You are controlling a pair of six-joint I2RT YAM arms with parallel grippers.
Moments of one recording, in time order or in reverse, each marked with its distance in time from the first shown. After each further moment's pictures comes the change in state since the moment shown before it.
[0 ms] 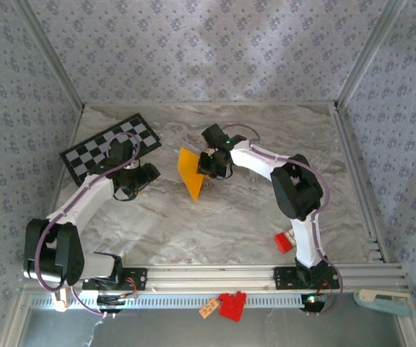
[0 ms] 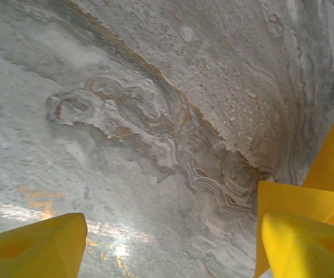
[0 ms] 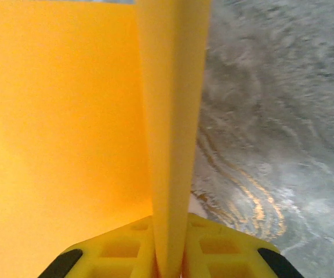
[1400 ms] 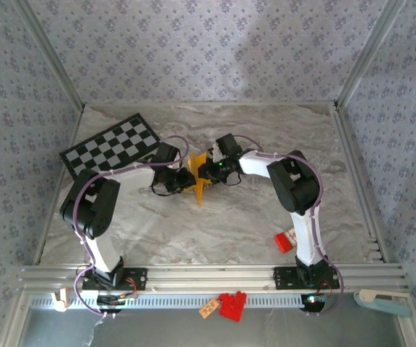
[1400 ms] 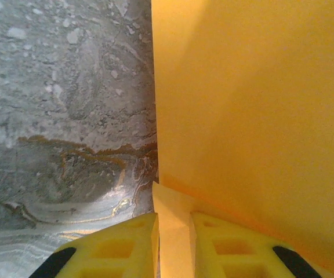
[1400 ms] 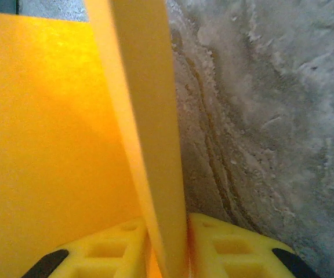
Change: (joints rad) left arm -0.285 0.444 0.132 0.326 0.213 0.002; right arm -0.089 0.059 -0.215 0.402 -0.338 -0.074
